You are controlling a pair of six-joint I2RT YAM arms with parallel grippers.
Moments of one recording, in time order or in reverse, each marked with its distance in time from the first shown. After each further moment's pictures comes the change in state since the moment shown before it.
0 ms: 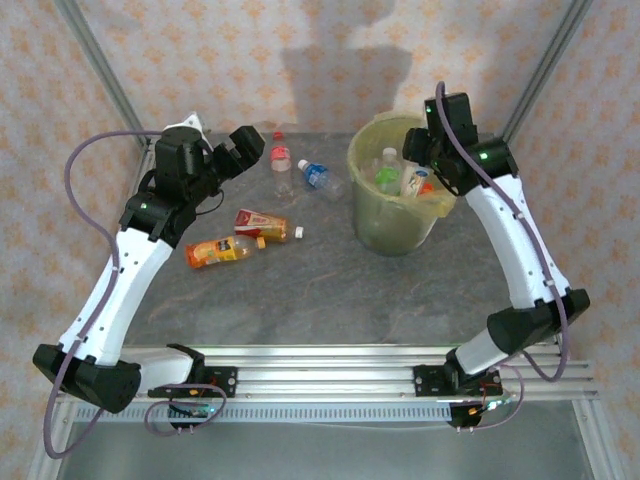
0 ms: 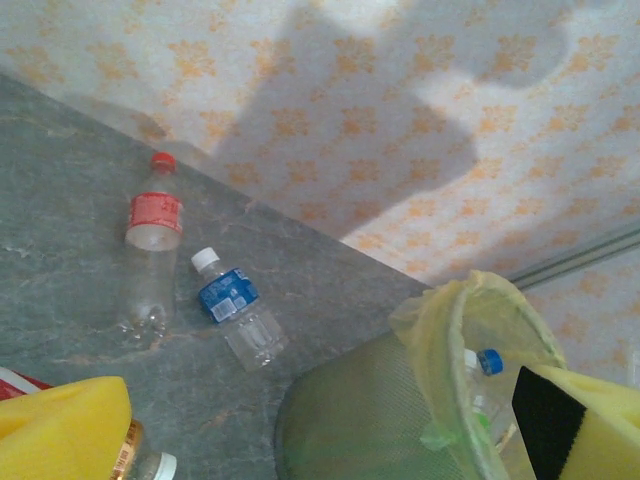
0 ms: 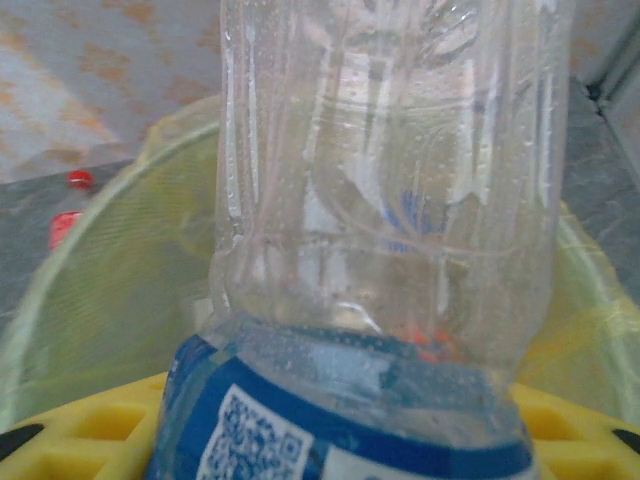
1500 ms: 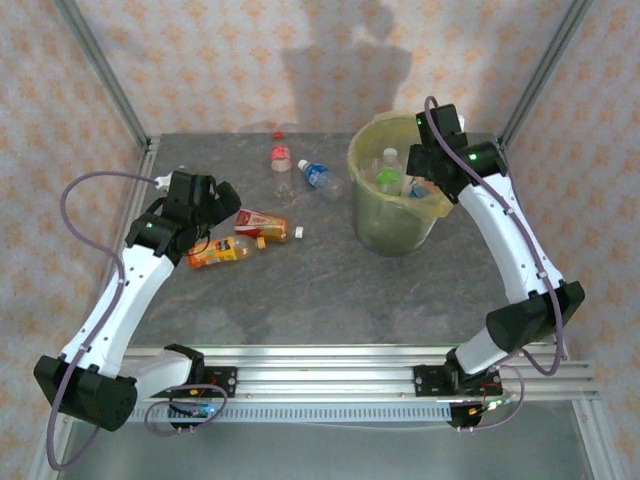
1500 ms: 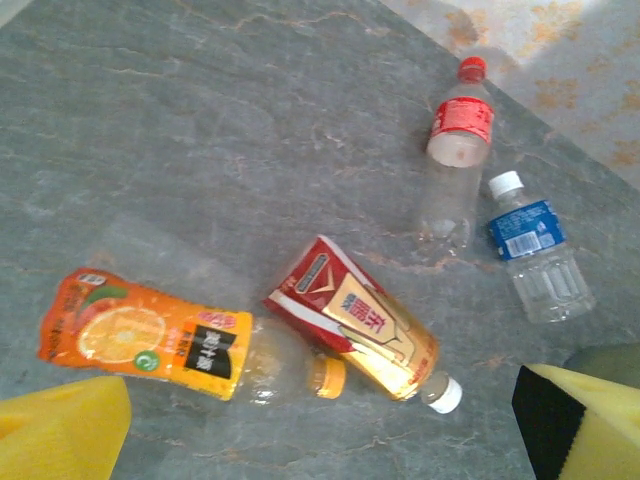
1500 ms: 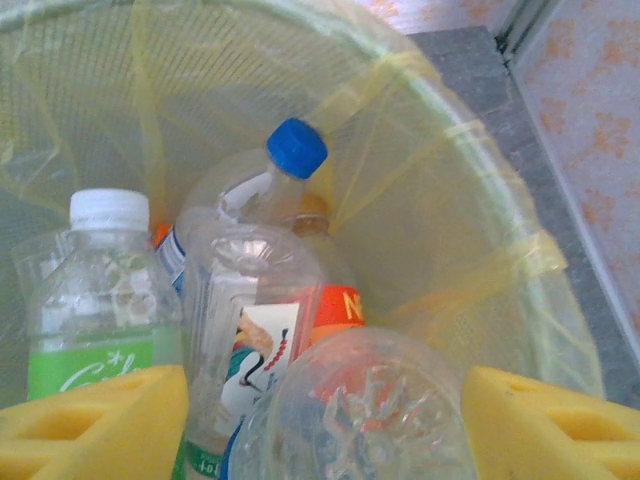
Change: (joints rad) left arm 0.046 -0.100 -0.257 -0.285 -0.278 -0.008; right arm -0.007 -0.011 -0.109 -0.051 0.101 -0.014
